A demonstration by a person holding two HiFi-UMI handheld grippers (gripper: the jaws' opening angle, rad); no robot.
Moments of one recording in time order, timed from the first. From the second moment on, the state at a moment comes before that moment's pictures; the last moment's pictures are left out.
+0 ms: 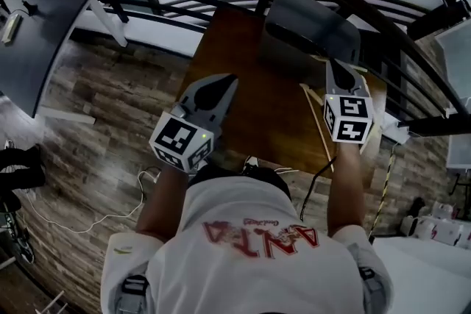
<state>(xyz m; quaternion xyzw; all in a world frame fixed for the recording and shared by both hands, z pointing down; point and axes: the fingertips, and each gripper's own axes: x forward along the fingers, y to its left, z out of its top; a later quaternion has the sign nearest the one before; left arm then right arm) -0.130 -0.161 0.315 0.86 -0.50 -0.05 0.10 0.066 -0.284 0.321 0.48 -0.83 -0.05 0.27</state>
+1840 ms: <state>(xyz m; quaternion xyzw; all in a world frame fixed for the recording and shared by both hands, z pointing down) 0.044 -0.166 0.325 0.94 -0.31 0.00 0.10 0.277 -0.136 0.386 0.66 -0.71 0.11 0.21</state>
